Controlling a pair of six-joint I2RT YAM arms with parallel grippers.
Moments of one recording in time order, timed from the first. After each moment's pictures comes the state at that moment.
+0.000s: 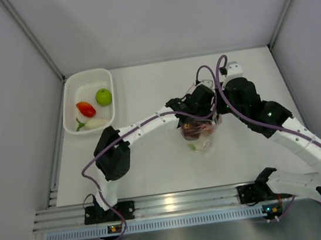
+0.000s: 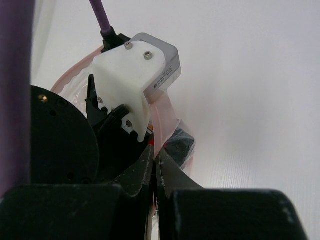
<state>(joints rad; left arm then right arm) -1.00 2.00 1.74 -0.54 -0.16 -0.55 0.66 1.02 1.12 -0.60 0.34 0.33</state>
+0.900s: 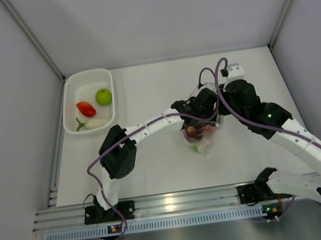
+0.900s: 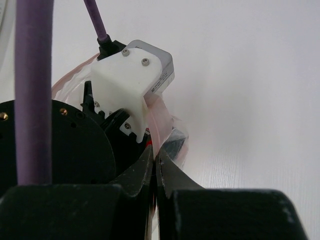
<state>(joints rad) -1.02 2.07 1.76 -0.52 -0.18 -0.57 0.65 1.00 1.09 -0.61 0.40 0.31</state>
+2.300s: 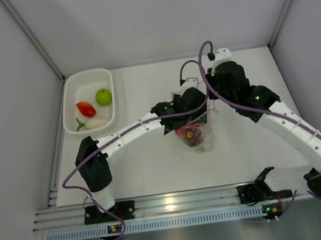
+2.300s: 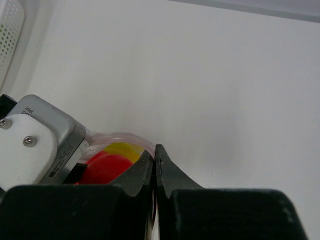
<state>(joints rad) -1.03 1.80 1.62 -0.60 -0.39 -0.63 0.63 1.21 1.31 -0.58 0.38 0.20</state>
